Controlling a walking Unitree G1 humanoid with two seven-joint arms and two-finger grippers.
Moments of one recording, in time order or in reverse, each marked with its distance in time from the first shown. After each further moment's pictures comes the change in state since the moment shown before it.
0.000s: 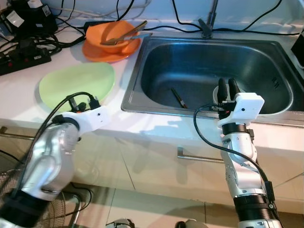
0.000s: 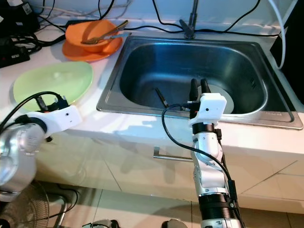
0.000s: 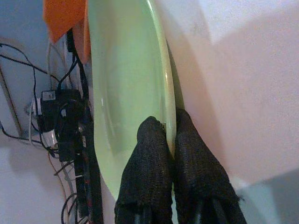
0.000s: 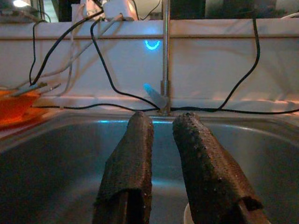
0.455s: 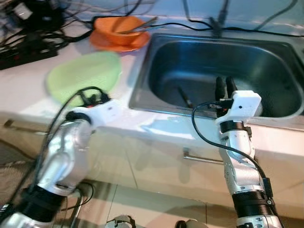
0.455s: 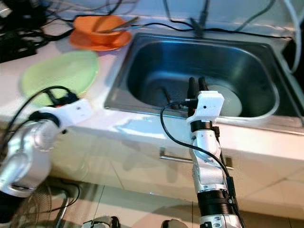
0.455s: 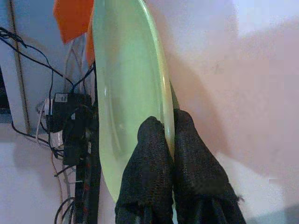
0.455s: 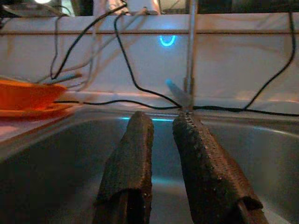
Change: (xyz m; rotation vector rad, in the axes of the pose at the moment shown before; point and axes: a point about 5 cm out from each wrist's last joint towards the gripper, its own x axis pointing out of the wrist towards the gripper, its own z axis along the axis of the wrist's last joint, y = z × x) left arm 0.003 0.002 0.033 -0.060 -0.117 0.087; right arm 0.005 0.003 -0.001 0.002 0.003 0.014
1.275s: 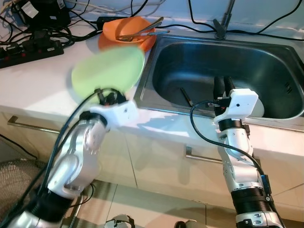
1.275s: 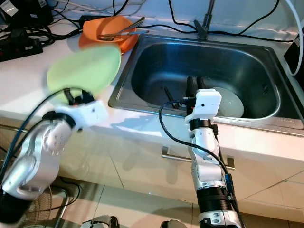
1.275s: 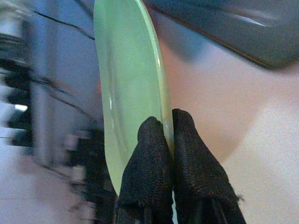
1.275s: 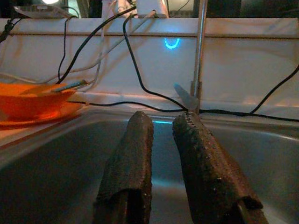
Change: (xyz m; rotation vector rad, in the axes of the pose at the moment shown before) left arm -0.004 0.013 0.036 0.040 -0.185 0.101; right arm 0.007 0.002 -0.001 -0.012 0.006 0.015
